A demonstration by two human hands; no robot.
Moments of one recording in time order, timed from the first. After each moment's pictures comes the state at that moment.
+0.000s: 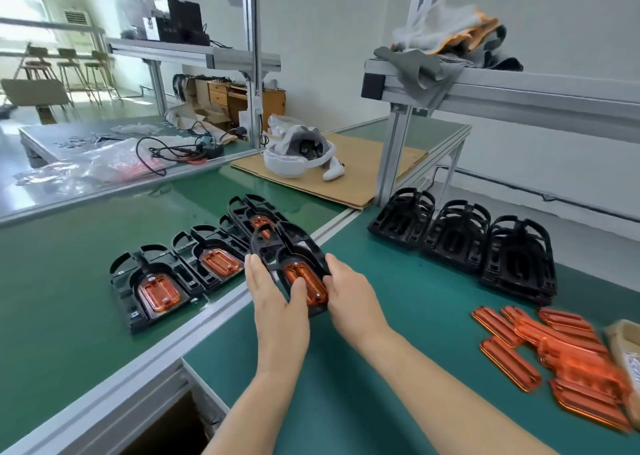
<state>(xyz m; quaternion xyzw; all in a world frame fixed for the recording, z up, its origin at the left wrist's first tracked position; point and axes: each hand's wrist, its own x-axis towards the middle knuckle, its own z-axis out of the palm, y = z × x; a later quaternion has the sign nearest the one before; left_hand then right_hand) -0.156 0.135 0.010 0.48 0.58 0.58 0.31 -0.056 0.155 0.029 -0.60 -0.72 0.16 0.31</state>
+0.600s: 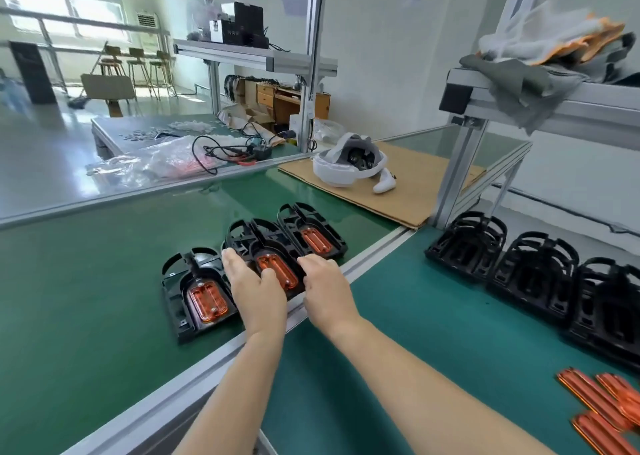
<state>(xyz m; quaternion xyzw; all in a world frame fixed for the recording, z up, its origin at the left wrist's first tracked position) -0.244 0.220 0.004 0.33 0.66 0.64 0.22 -0.154 0.236 0.014 -0.55 -0.80 0.10 0.22</state>
